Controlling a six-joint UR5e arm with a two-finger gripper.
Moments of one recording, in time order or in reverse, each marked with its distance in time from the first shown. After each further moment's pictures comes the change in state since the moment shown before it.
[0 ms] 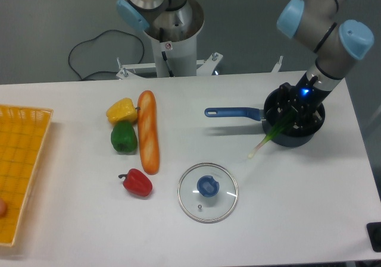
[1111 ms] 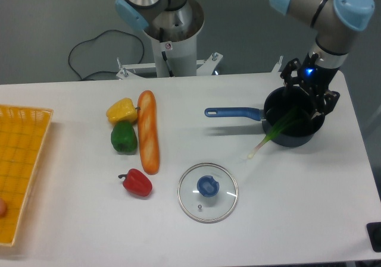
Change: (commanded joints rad) arm -0.070 0.124 0.029 -0.003 0.222 -0.012
